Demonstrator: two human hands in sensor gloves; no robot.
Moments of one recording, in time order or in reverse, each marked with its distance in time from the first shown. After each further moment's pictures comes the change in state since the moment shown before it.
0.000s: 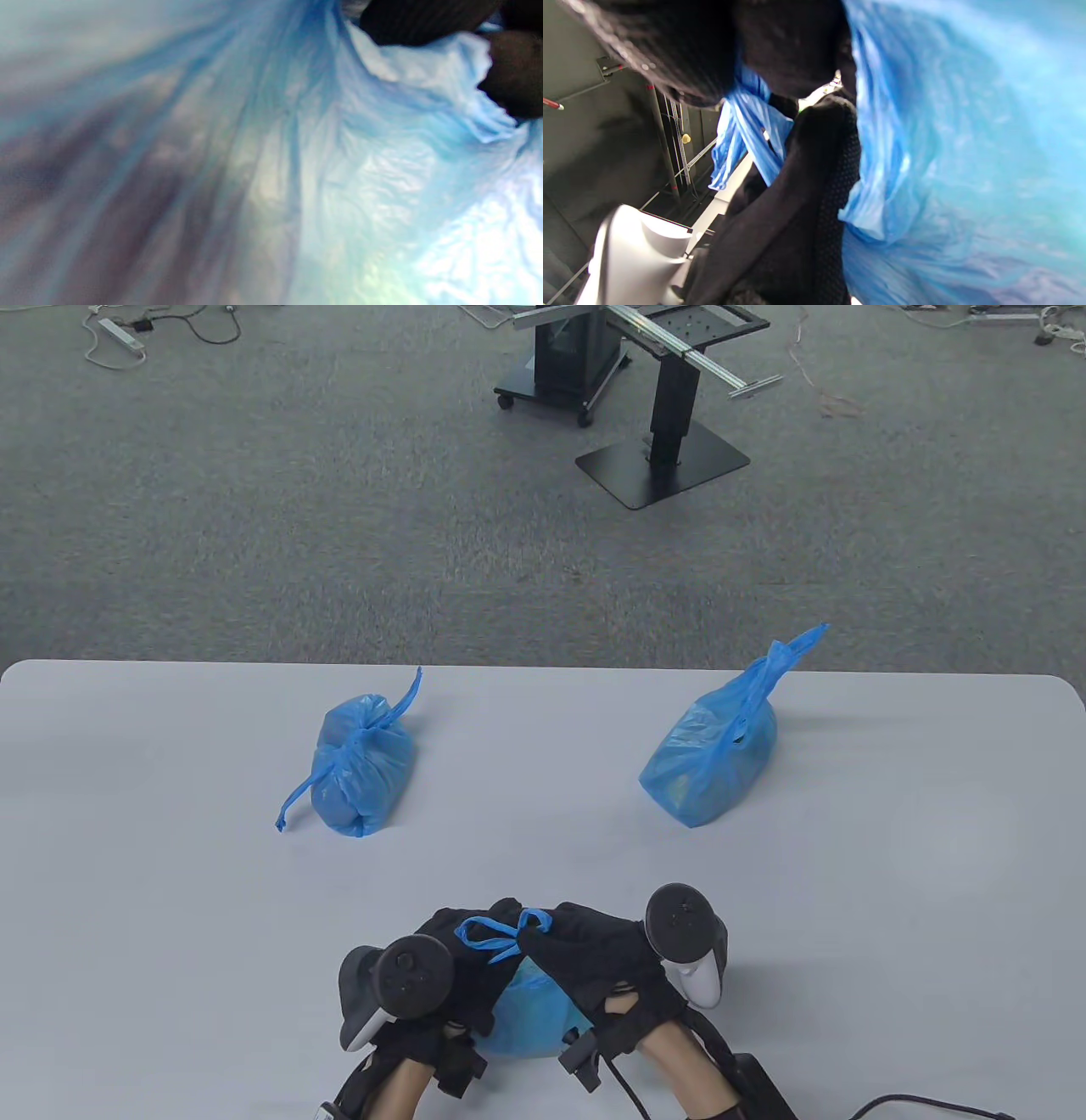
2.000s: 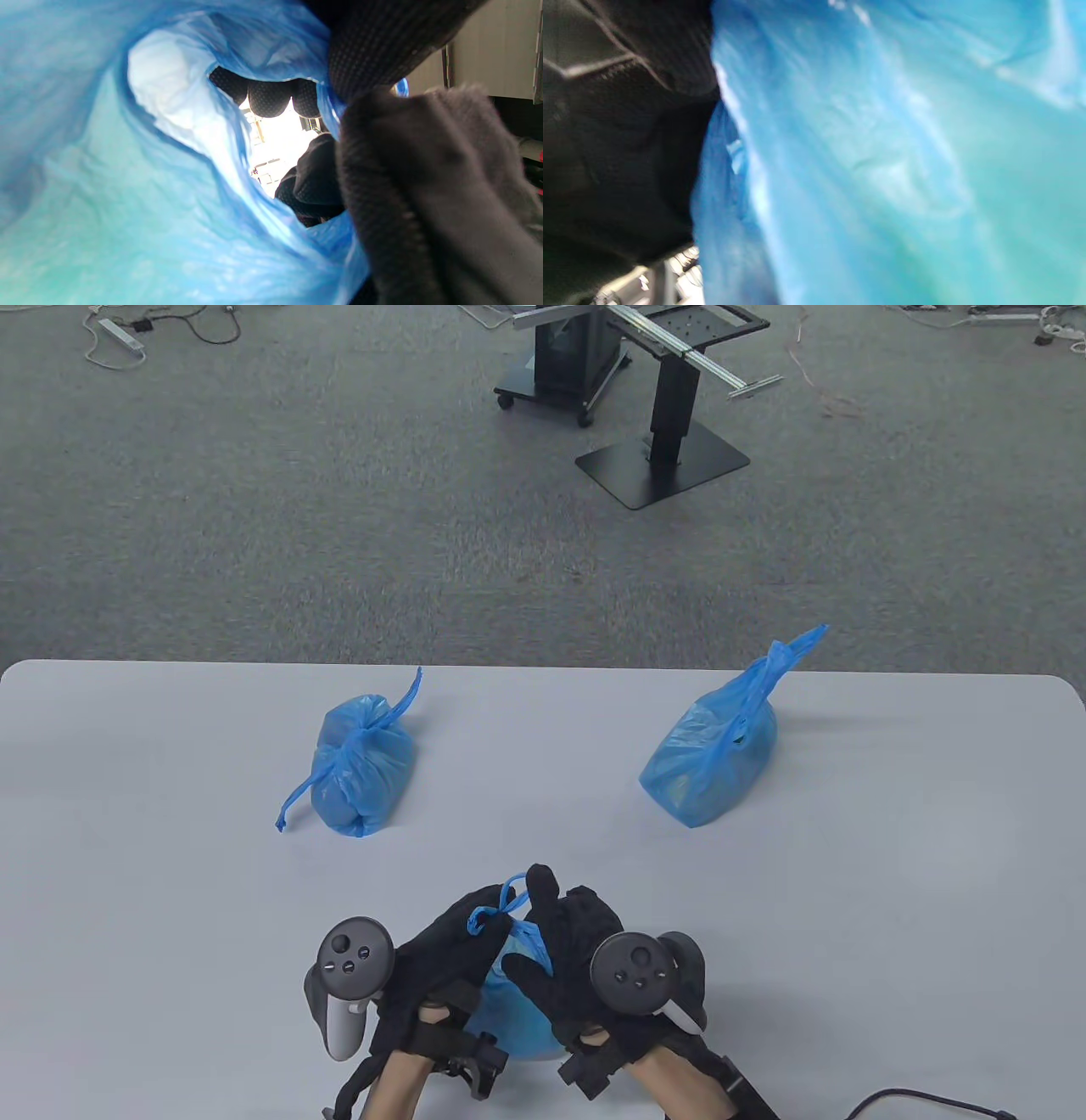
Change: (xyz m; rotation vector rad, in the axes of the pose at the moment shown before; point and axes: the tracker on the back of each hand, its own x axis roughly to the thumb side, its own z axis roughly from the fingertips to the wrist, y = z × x) left_hand -0.012 0.008 0.007 0.075 0.201 0.560; right_hand 0.025 0.026 0.017 -0.082 -0.199 0.697
